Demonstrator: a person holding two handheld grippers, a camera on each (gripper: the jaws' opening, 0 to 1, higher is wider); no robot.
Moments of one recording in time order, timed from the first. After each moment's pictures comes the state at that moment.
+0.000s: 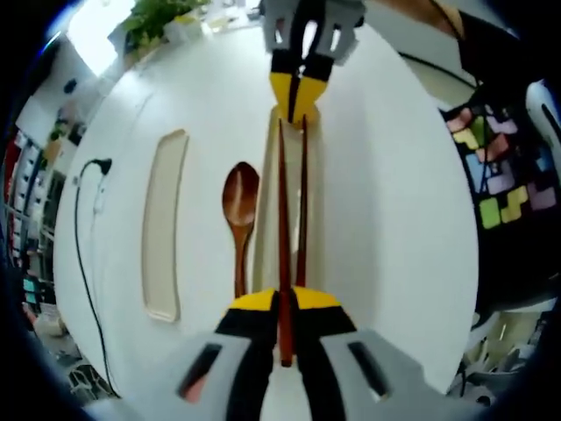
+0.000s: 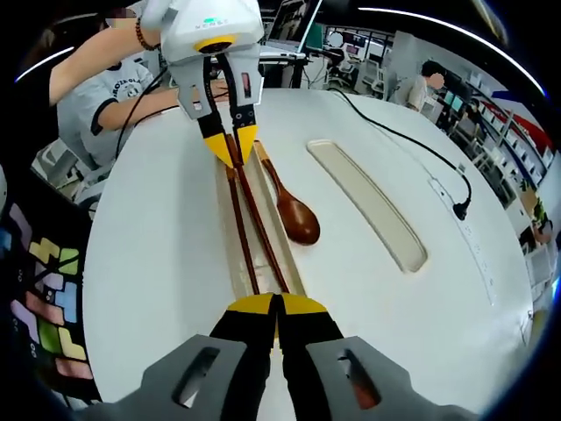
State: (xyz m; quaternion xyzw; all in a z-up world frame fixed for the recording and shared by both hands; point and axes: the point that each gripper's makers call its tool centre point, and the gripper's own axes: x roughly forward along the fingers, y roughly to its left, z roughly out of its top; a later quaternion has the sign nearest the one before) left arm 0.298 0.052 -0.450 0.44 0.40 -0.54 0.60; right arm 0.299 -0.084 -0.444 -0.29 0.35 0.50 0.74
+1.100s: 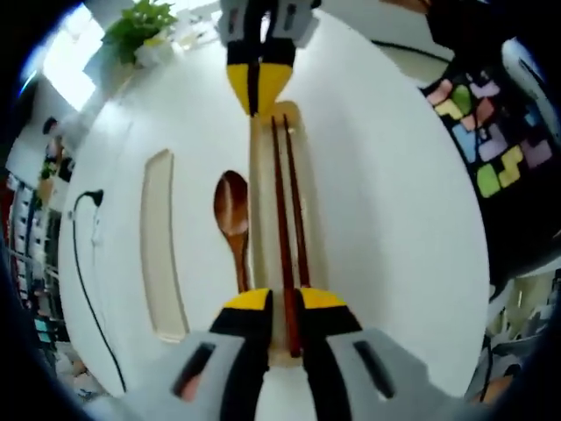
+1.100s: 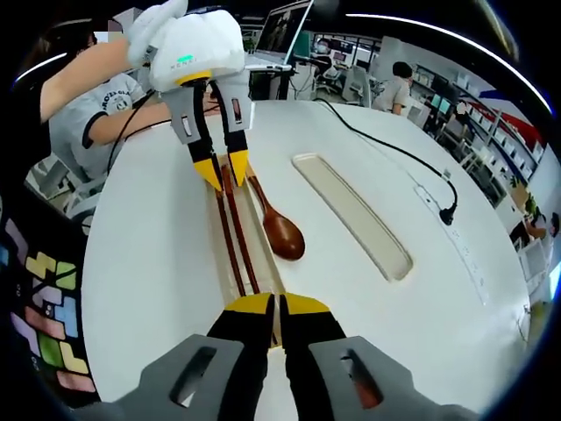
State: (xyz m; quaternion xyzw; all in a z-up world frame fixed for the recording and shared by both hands) left arm 0.300 0.048 -0.448 0.47 0.34 -0.58 0.58; right arm 0.309 -0.077 -0.428 -0.28 0.33 0.48 0.76
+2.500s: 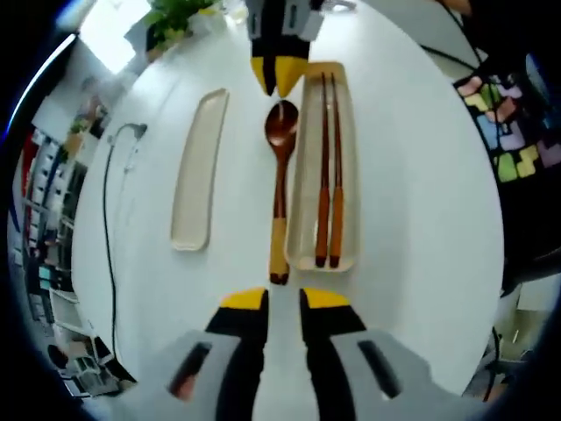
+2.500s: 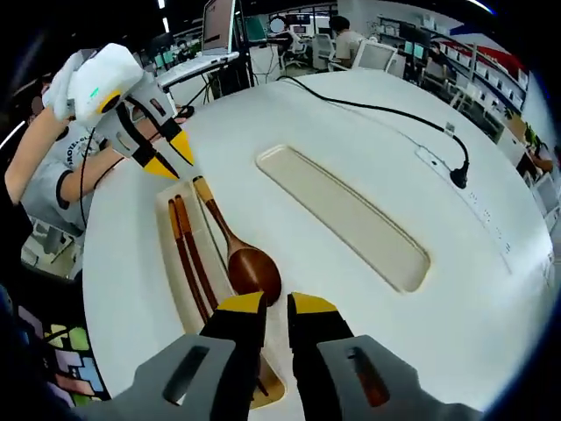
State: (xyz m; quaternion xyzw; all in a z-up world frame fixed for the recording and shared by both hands) left arm 0.323 0.129 -0.450 0.46 0.38 -0.49 0.63; right arm 0.354 -0.048 -0.451 -0.21 0.43 0.43 0.76
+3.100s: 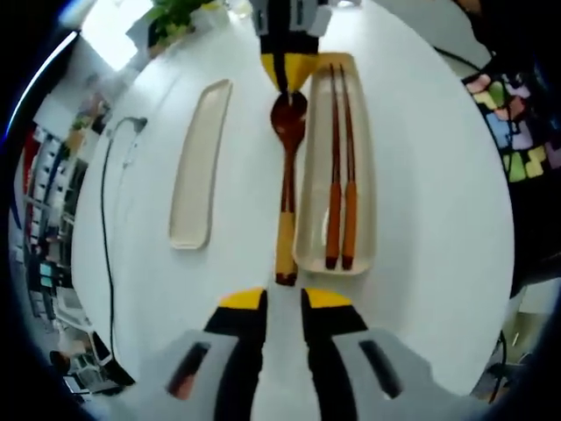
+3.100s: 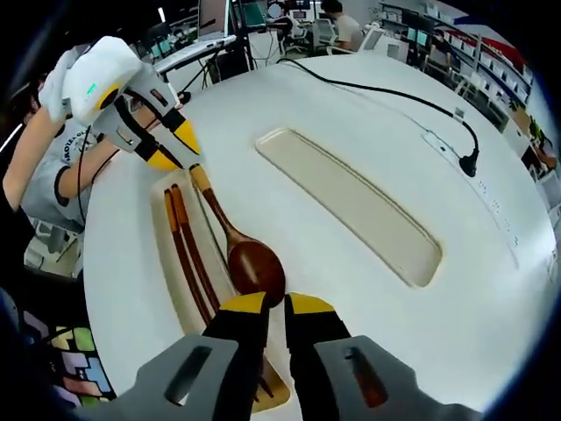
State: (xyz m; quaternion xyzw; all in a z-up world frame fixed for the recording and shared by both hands) left arm 0.331 0.130 -0.460 0.47 0.38 -0.48 0.64; right arm 0.348 -0.042 -0.460 -0.19 0.47 0.43 0.75
